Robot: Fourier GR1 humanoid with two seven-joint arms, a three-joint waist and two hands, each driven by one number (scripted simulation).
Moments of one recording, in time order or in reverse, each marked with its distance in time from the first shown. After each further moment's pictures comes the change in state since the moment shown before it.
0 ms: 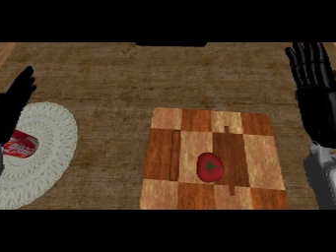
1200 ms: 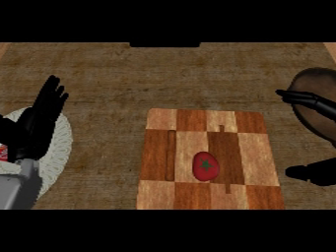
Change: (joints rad) left arm 0.098 -0.253 0.025 -0.198 0.097 0.078 -0.002; right arm 0.152 -0.347 0.030 -0.076 0.193 0.373 -0.128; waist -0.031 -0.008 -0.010
